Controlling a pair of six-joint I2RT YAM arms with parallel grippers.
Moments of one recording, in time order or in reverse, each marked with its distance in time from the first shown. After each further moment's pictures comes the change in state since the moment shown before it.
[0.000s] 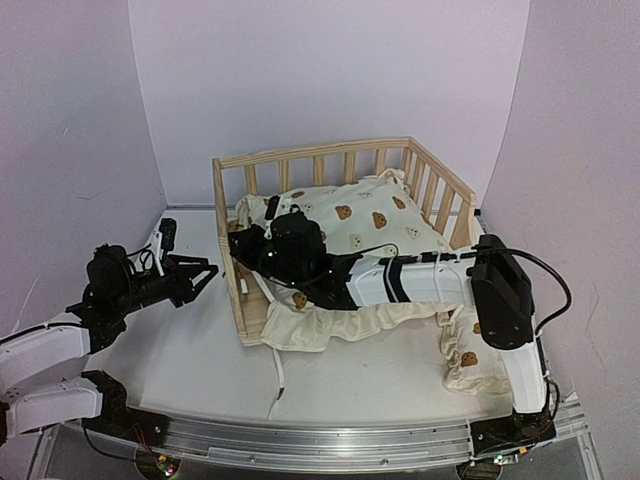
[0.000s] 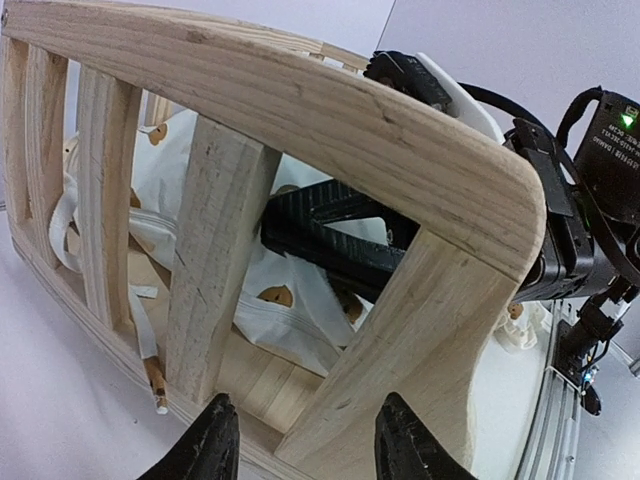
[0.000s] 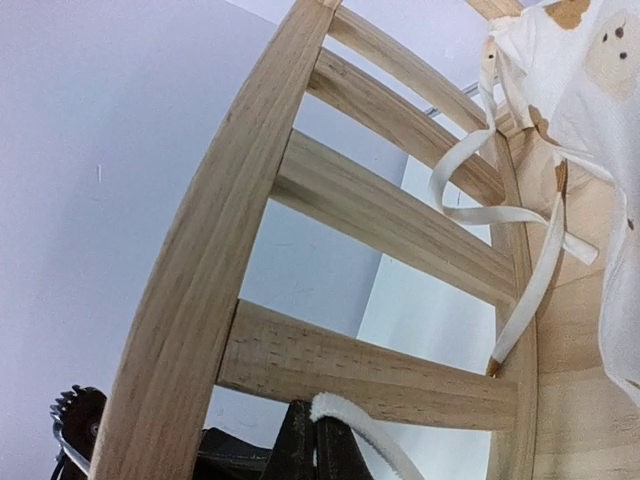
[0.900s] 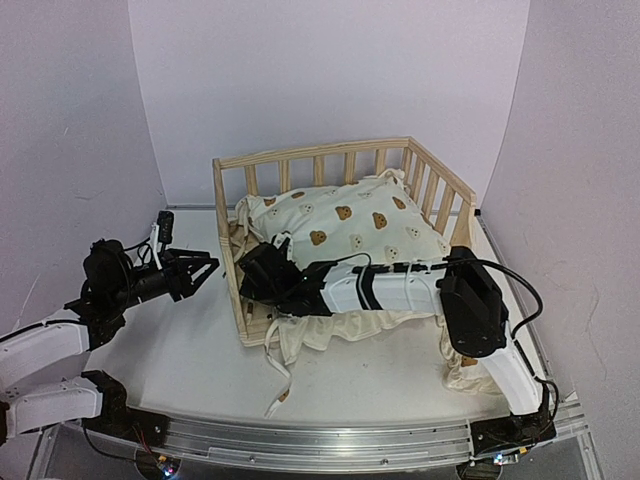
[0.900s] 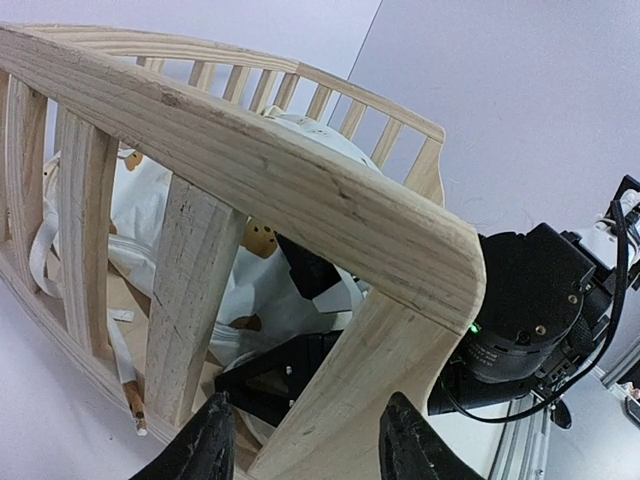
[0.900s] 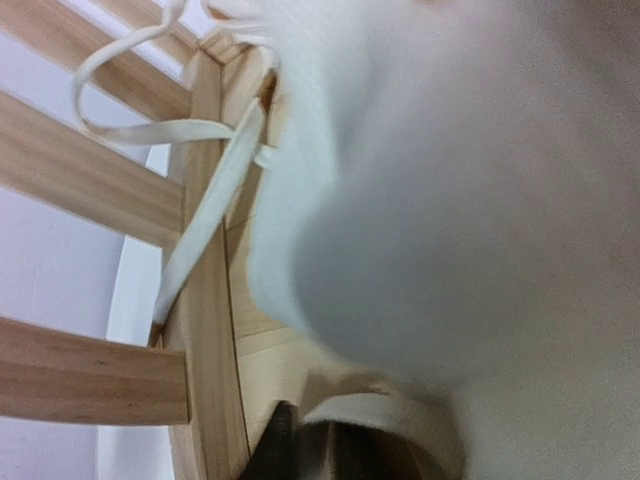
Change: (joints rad) left arm -0.001 0.003 0.031 0.024 0.051 -0.072; right arm 0.027 0.169 0.207 -0.585 0.277 -0.001
